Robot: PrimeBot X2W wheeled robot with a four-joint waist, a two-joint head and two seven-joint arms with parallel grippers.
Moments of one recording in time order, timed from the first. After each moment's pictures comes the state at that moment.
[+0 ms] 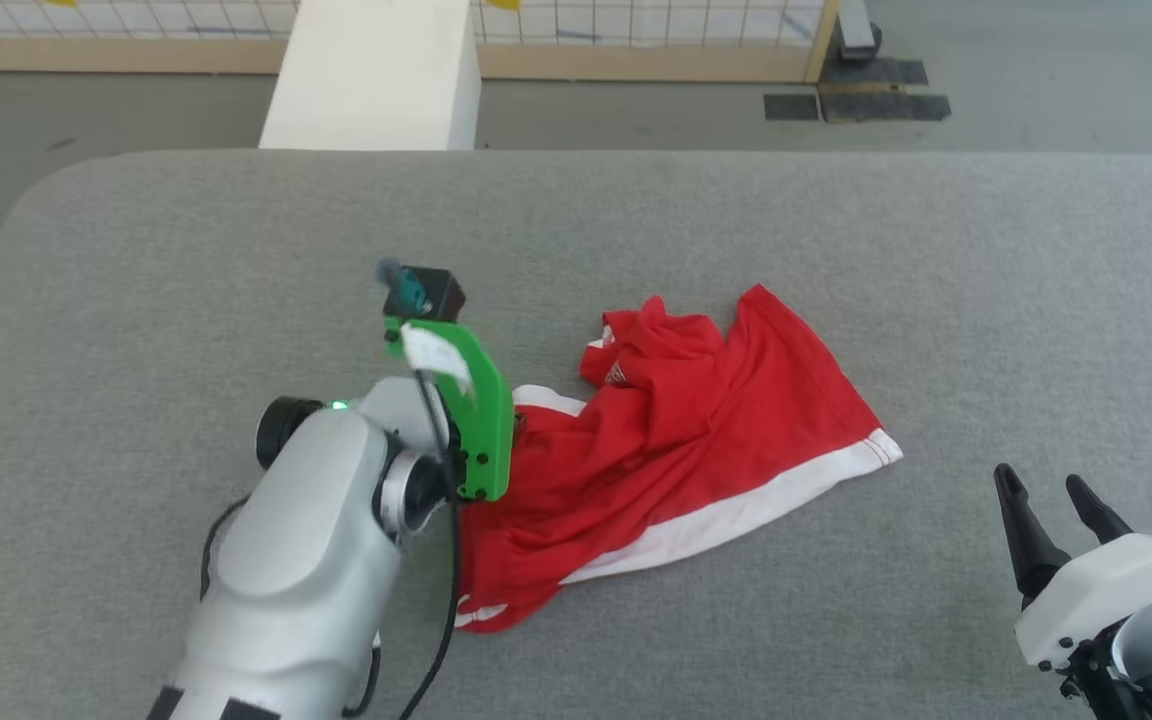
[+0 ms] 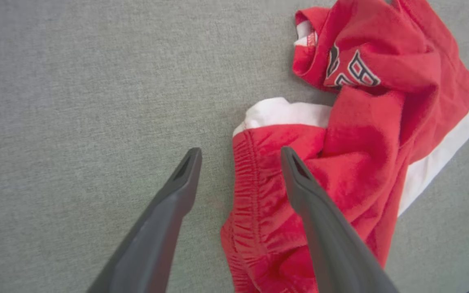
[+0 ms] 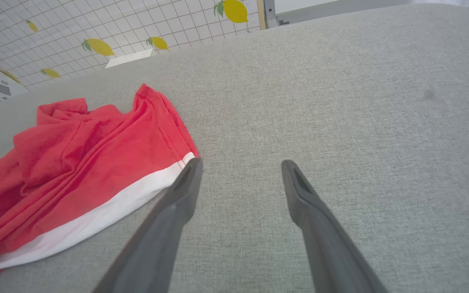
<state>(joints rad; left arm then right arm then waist) -0.59 0.13 -0.38 0.45 -0.48 0.01 0.75 0.00 -0.05 -0.22 -0.03 0.28 0.13 0.34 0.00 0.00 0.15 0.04</state>
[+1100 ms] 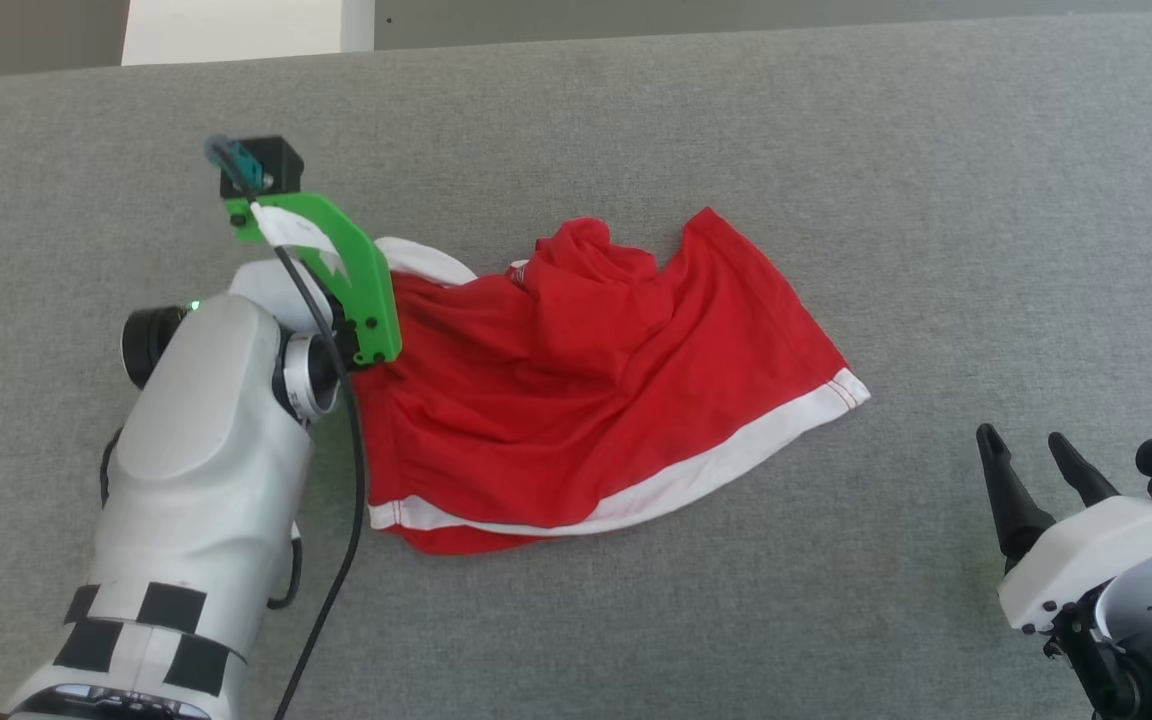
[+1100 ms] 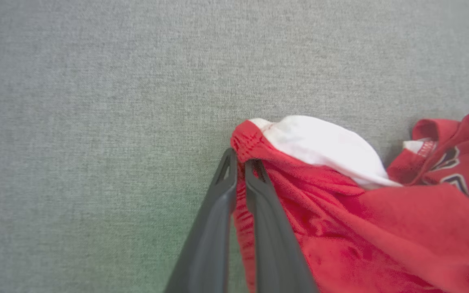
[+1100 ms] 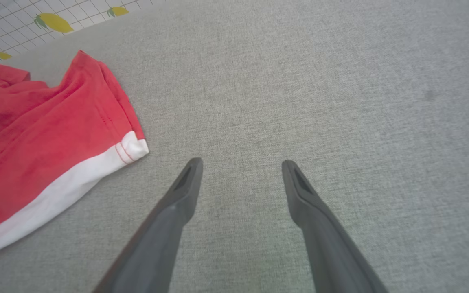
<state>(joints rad) -0.82 0.19 -0.29 0.68 -0.46 0.14 0.58 -0.06 -0.05 -0.20 -0.01 0.27 0.13 0.32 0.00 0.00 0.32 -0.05</state>
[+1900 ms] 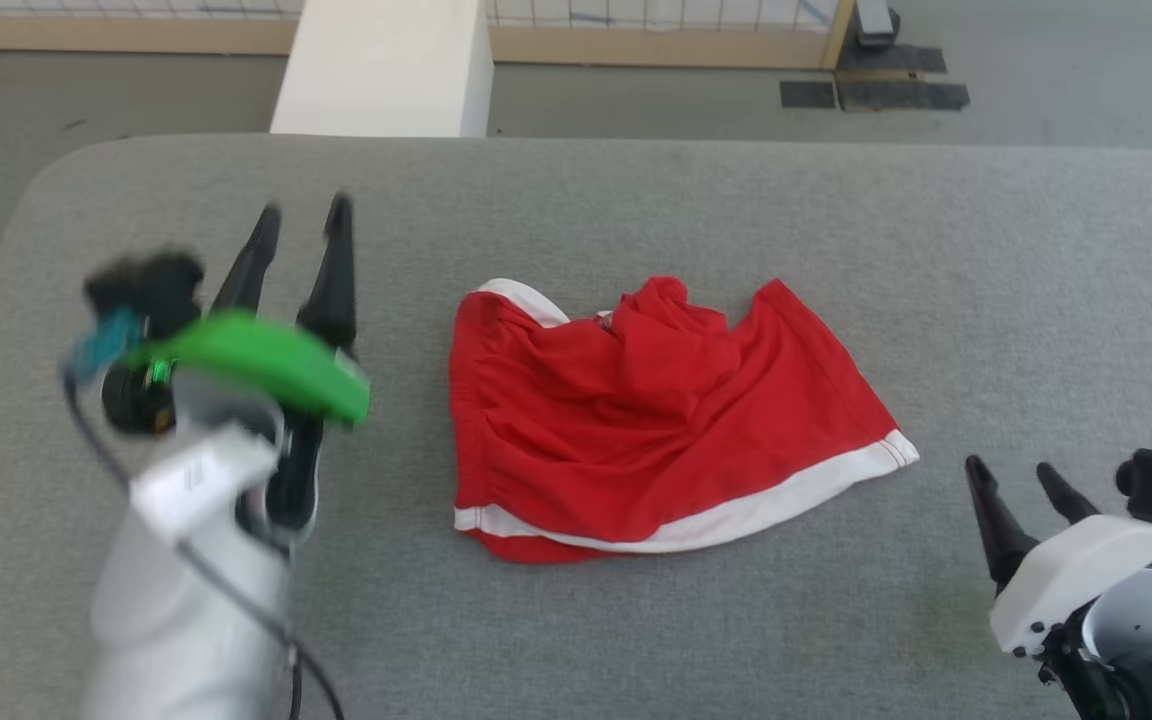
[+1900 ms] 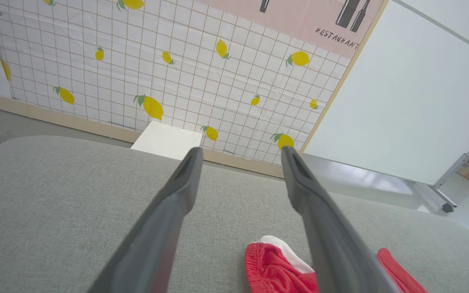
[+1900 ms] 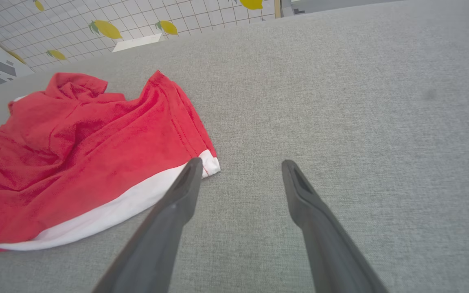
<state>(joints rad) -0.54 0.18 -0.14 0.38 -0.57 -0.08 -0.11 -0.03 -0.05 -0.19 0.00 0.25 0.13 0.36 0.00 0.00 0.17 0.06</state>
